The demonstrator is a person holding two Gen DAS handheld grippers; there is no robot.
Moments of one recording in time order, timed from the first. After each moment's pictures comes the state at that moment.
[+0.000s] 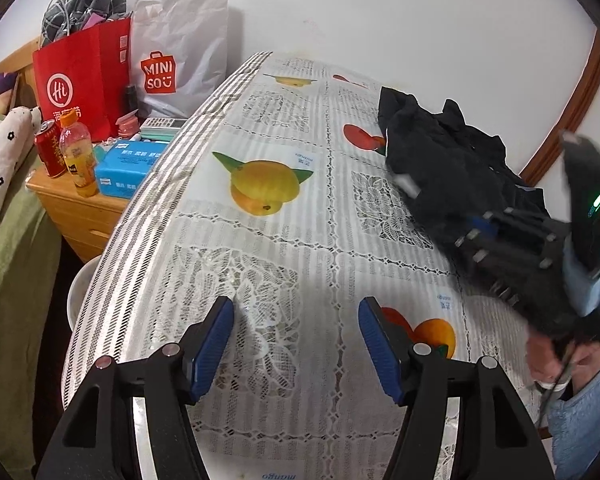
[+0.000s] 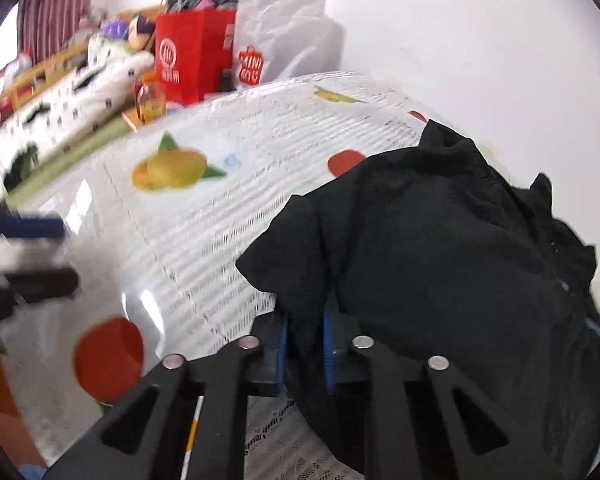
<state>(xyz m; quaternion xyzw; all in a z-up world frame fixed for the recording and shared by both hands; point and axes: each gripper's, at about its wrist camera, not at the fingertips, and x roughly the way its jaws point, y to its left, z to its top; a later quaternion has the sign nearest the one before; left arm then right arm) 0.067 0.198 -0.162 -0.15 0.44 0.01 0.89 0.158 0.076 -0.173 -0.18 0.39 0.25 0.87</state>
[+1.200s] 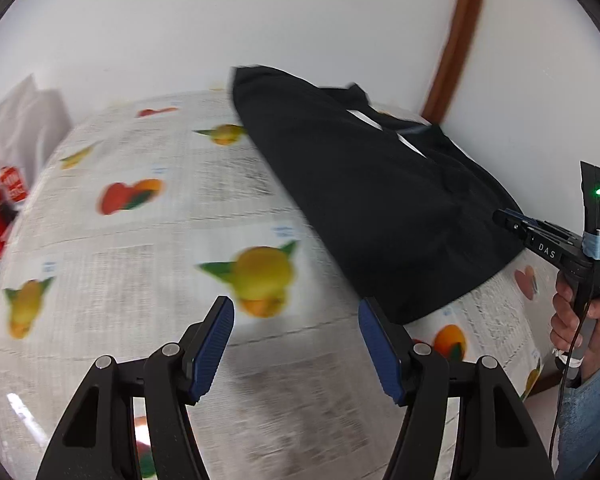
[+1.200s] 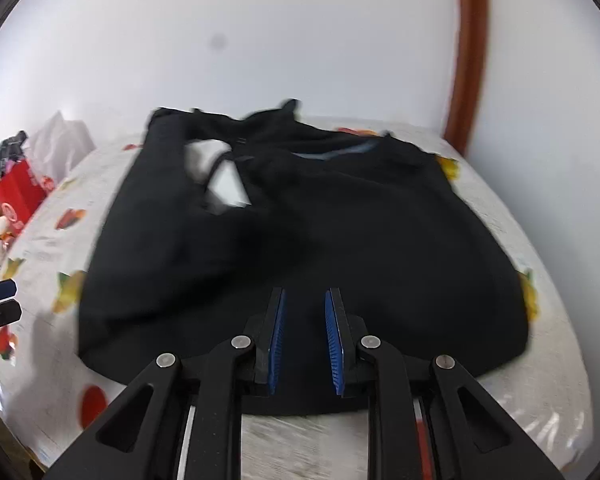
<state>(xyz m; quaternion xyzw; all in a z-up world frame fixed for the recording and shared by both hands) 0.132 -0.019 -0.132 -0.02 0.42 -0.14 0.90 0.114 -0.284 -0.174 0.04 0.38 -0.02 0.93</state>
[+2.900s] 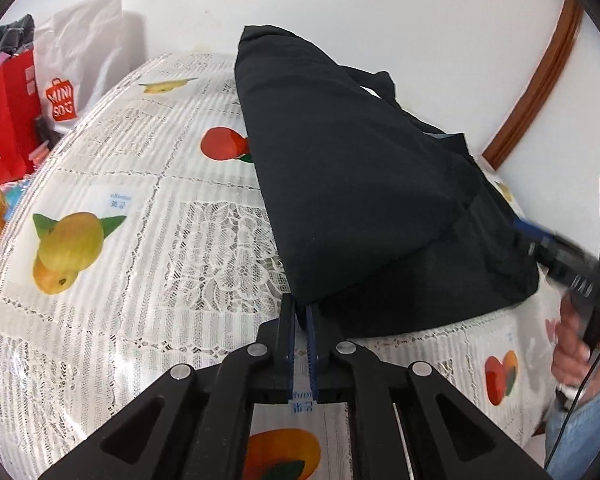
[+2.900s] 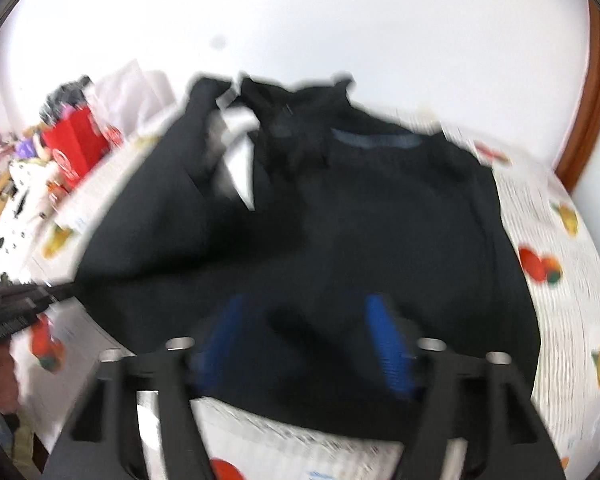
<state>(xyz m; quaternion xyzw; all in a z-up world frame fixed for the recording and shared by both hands) 0.133 0.080 -0.165 -0.13 0.44 -0.07 0.88 0.157 -0.173 -0.153 0.00 0.40 0.14 0.91</state>
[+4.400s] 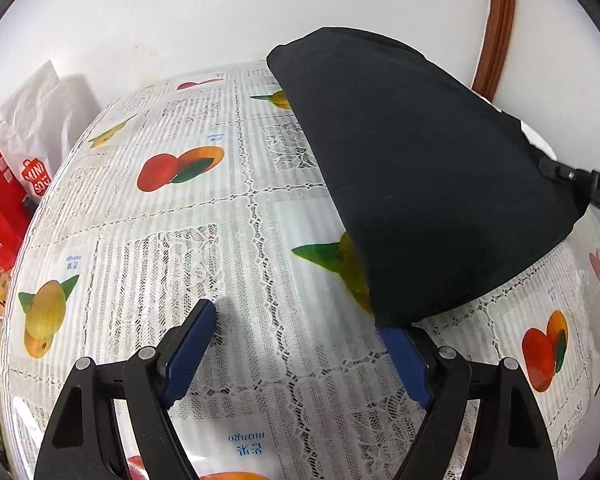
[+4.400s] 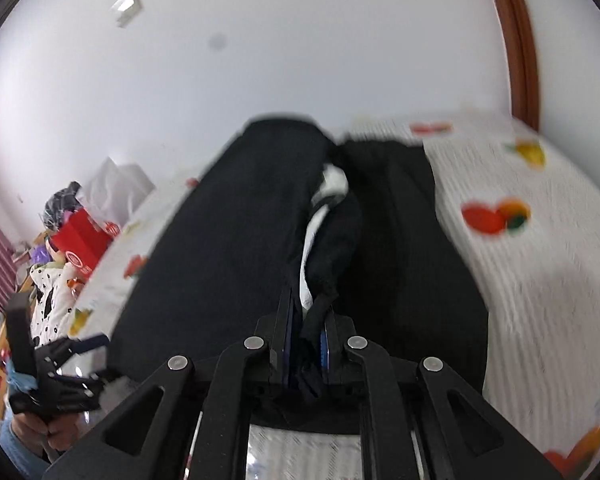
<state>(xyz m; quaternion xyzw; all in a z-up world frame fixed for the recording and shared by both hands) 0.171 0.028 -0.178 0.03 0.45 -0.07 0.89 0.147 -0.260 -0.178 0.17 0.36 0.10 0.91</state>
